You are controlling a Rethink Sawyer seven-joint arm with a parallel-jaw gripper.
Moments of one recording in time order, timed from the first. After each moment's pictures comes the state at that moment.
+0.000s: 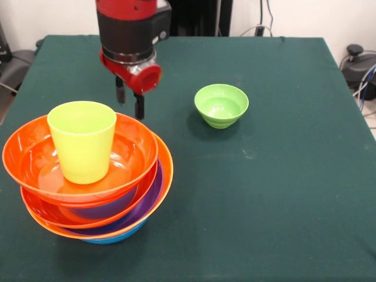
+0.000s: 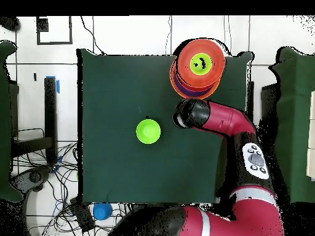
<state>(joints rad) -0.41 -0.50 0.01 1.46 -0.13 0.58 2.32</state>
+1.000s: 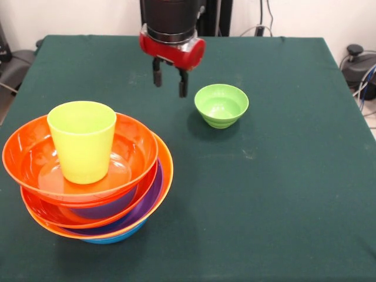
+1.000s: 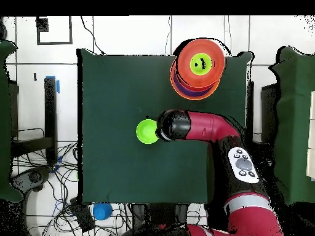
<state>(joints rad) -0.43 -0.59 0.16 1.62 -0.28 0.58 2.24</state>
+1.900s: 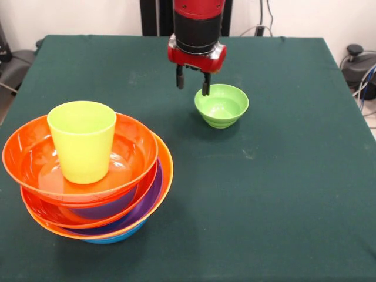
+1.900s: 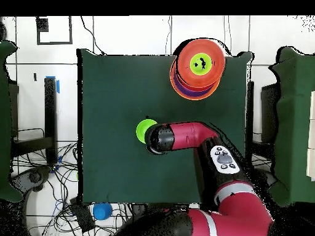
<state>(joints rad) -0.42 -0.52 0.23 1.70 -0.45 0.54 2.24</state>
